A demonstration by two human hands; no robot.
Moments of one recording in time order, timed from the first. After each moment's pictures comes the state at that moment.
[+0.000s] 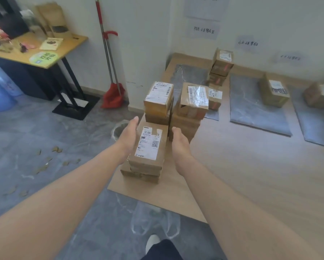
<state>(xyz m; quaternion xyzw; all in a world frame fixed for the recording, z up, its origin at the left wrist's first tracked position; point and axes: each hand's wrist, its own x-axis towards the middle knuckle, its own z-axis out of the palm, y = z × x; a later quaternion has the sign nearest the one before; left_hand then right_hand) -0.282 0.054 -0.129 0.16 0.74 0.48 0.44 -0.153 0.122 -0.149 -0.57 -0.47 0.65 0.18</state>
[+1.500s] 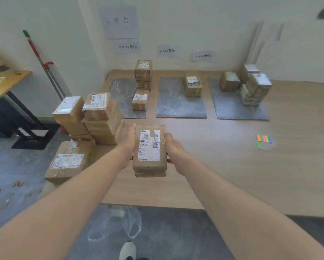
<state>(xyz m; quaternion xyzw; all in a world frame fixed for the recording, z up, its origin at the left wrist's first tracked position) 0.059 0.146 -0.107 0.21 0.72 0.46 0.47 0.200 0.196 -0.134 -0.56 -0.48 0.65 0.18</state>
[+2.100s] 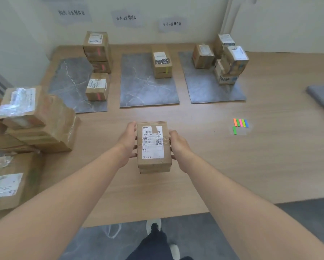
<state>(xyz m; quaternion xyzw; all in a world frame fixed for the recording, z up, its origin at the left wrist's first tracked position) 0.137 0.290 -0.180 0.20 0.70 0.38 0.57 0.292 0.316 -0.206 -0.65 -0.38 0.62 0.21</state>
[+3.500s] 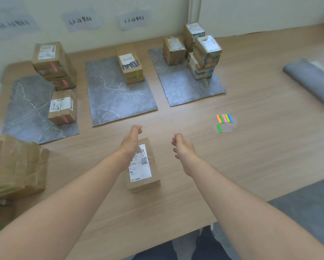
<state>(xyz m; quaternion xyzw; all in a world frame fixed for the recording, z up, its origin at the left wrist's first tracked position) 0.181 0.399 -0.212 0.34 0.69 0.28 0.58 0.356 0.387 -0.224 -0.70 -0.24 0.60 0.29</state>
